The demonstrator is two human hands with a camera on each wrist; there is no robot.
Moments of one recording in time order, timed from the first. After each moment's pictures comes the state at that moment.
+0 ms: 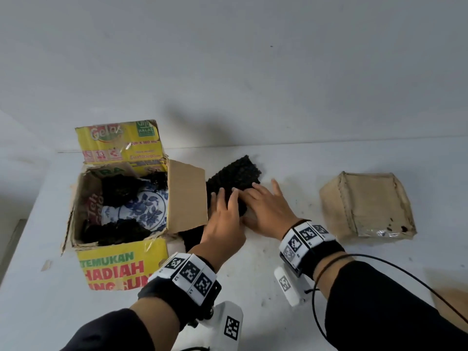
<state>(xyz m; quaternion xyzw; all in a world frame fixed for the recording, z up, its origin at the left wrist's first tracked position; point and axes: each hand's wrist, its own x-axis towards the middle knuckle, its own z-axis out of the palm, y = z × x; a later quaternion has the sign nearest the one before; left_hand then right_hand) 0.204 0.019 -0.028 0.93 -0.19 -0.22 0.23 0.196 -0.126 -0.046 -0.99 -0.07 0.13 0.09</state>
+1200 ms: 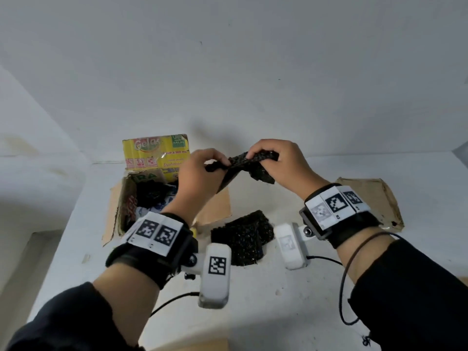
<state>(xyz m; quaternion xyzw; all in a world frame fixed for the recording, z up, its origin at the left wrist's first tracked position) 0.255 0.078 0.090 0.84 -0.12 -0.02 0.53 0.212 -0.100 0.101 -0.89 0.01 -0.12 0.44</state>
